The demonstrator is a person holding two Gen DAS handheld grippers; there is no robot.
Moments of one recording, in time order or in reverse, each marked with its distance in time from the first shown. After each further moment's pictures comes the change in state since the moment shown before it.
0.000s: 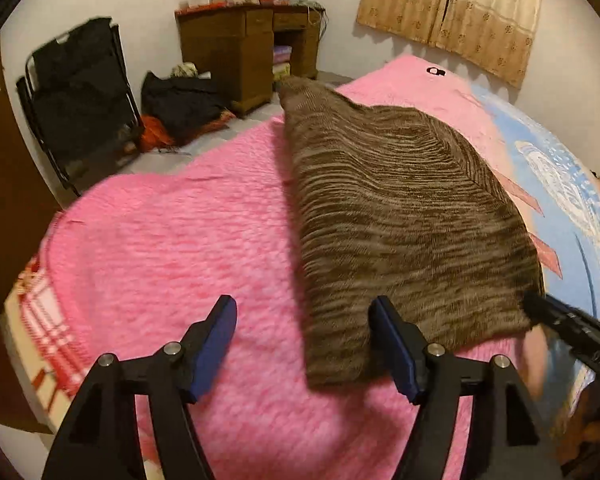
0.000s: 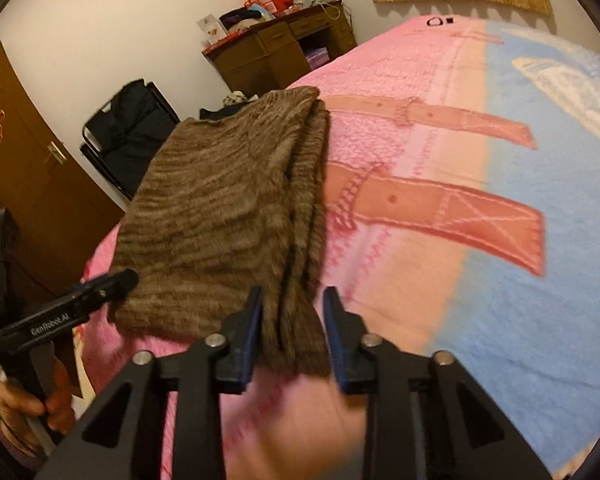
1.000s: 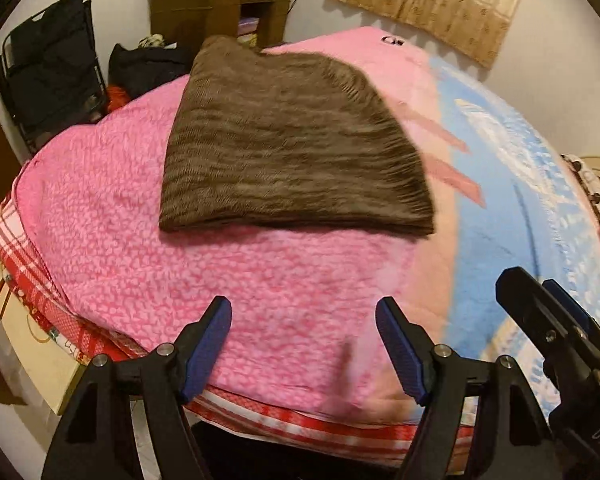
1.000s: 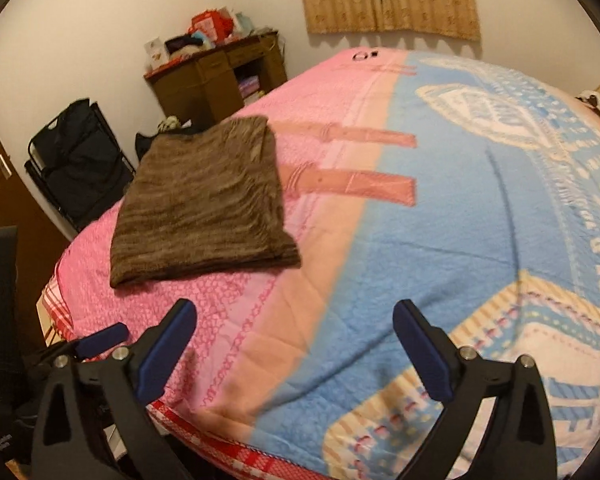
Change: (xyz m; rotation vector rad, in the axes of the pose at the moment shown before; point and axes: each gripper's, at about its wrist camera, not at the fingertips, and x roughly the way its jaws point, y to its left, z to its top) left arm -0.033 -0.062 -0.056 -0.012 0.115 -0.150; right arm -0.087 0.048 -0.056 0.069 -0.121 -0.302
